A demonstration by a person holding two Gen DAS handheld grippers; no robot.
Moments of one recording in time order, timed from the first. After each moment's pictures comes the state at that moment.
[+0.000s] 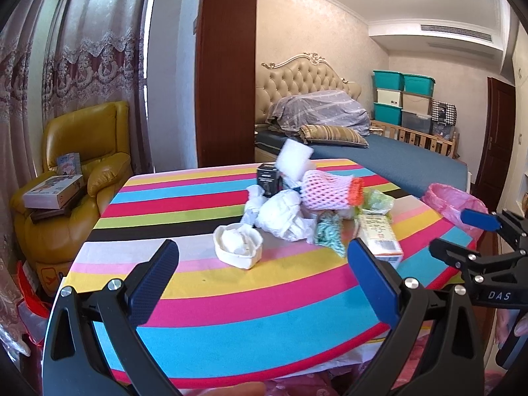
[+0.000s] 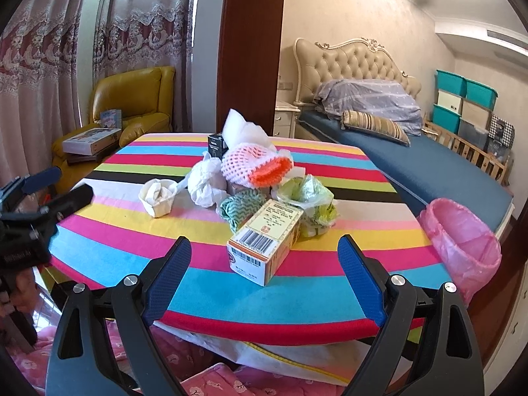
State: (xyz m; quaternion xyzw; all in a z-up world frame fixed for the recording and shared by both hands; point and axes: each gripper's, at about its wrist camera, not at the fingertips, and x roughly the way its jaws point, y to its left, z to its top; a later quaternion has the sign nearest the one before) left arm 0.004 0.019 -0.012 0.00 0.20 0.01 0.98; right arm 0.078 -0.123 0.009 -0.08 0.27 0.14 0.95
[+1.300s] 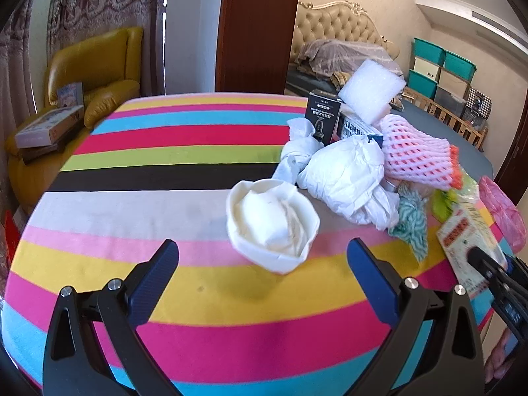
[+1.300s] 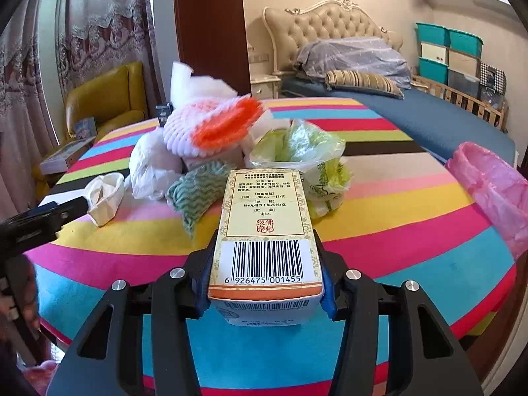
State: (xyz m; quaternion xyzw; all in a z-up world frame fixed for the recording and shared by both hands) left arm 0.141 0.068 -0.079 -0.07 0.34 0.05 0.93; right arm 0.175 -0.136 -0.054 -0.01 0.32 0.12 0.94
